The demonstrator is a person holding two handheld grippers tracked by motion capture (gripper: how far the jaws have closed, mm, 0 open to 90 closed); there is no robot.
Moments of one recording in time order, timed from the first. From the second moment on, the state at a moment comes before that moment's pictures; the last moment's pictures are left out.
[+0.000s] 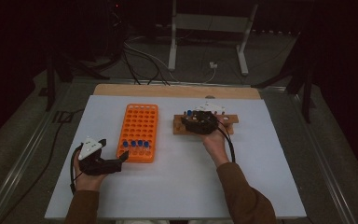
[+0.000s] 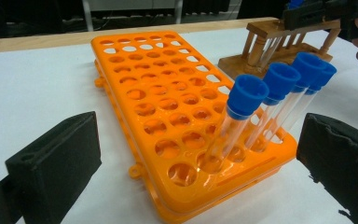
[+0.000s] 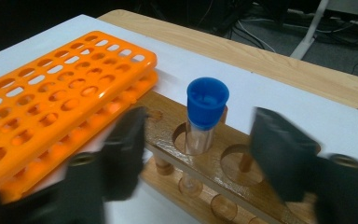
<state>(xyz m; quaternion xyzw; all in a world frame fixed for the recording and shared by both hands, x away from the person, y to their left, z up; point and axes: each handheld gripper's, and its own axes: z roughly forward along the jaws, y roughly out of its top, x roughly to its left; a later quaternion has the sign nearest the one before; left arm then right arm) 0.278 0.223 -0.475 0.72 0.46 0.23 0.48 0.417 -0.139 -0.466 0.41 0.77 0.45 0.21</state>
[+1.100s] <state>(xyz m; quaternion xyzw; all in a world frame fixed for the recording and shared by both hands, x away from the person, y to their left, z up) 0.278 0.223 -0.475 0.71 0.46 0.23 0.48 0.408 -0.136 -0.449 0.39 0.75 0.47 0.25</state>
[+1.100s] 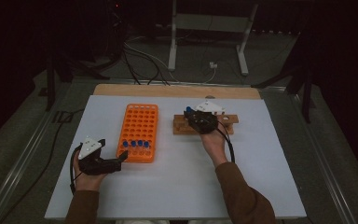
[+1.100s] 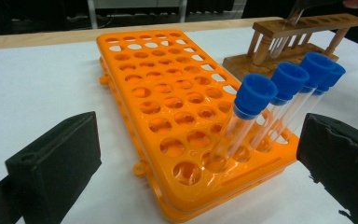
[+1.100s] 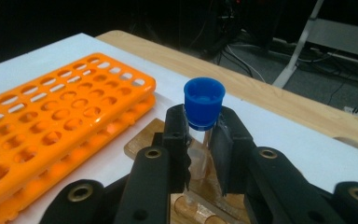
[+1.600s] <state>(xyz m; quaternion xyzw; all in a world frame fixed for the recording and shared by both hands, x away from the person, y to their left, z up) 0.278 0.219 -0.459 0.71 0.45 0.23 0.49 0.400 -0.145 -0.420 0.37 0.74 0.50 0.25</state>
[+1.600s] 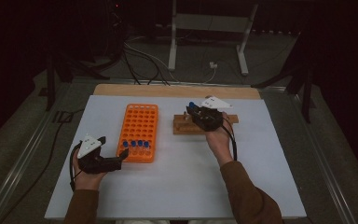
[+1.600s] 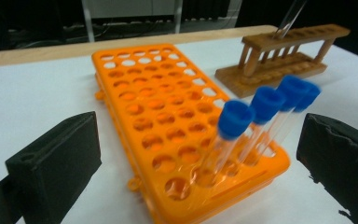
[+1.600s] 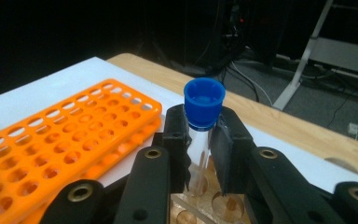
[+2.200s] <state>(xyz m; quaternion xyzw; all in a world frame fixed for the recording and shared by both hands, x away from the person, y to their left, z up) 0.296 0.202 -0.427 0.73 0.42 0.24 0.49 0.386 -0.134 -0.395 0.34 0.75 0.54 0.19</state>
